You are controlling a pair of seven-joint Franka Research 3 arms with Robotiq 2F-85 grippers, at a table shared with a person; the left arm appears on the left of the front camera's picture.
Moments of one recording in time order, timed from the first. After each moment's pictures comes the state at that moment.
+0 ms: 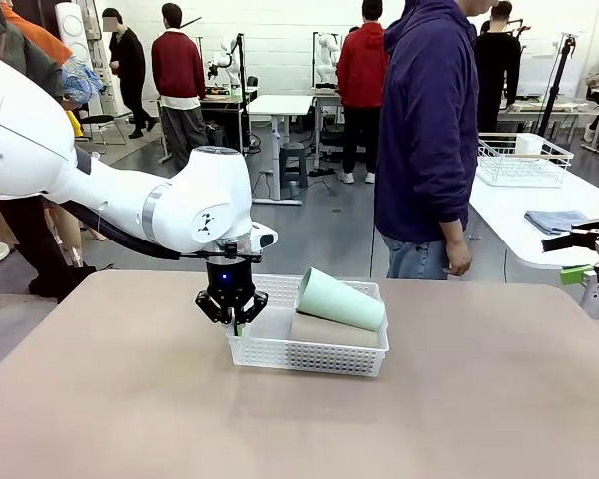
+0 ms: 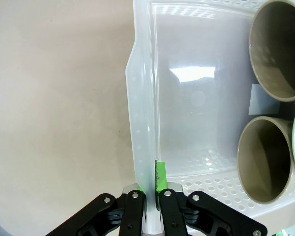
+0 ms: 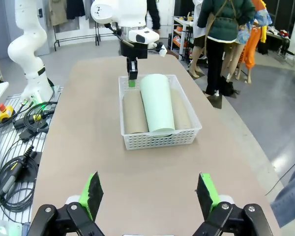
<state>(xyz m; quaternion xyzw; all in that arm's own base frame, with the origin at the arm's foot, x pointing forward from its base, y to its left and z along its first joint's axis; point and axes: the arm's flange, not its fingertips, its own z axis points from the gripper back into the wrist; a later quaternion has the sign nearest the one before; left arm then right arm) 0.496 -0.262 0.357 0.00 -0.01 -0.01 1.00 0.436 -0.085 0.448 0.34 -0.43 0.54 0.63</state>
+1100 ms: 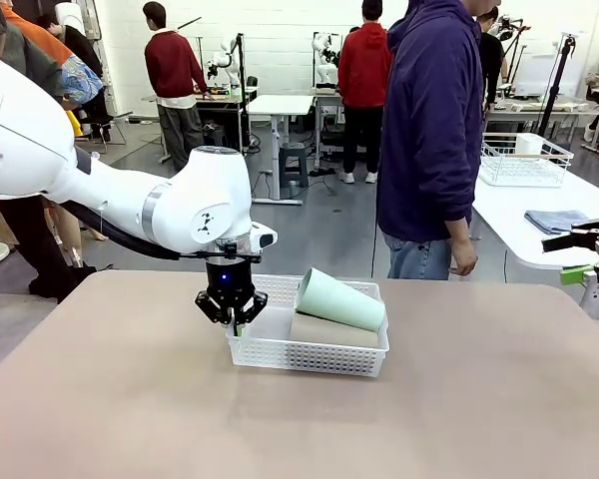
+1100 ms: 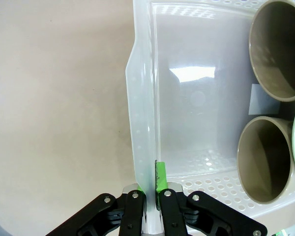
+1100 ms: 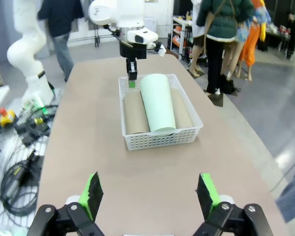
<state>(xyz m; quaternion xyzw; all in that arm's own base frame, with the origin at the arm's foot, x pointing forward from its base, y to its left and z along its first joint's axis) 0.496 -0.262 0.358 0.00 -0.01 -0.01 1.00 0.436 -0.090 0.443 0.36 -0.42 0.52 0.65</state>
